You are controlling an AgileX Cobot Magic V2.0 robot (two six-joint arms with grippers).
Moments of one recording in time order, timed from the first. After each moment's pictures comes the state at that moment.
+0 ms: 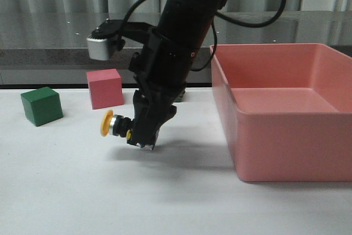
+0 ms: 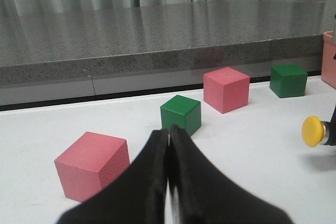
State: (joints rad) left arm -0.12 0.00 0.00 0.07 0.15 0.02; right arm 0.63 2.08 -1.57 0.35 0.81 -1.12
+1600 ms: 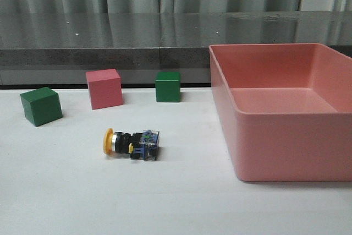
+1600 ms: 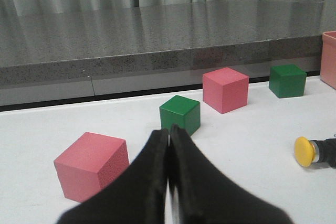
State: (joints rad) left arm -0.12 0.00 0.00 0.07 0.15 0.02; right arm 0.33 1.42 -1.15 0.34 0.47 -0.63
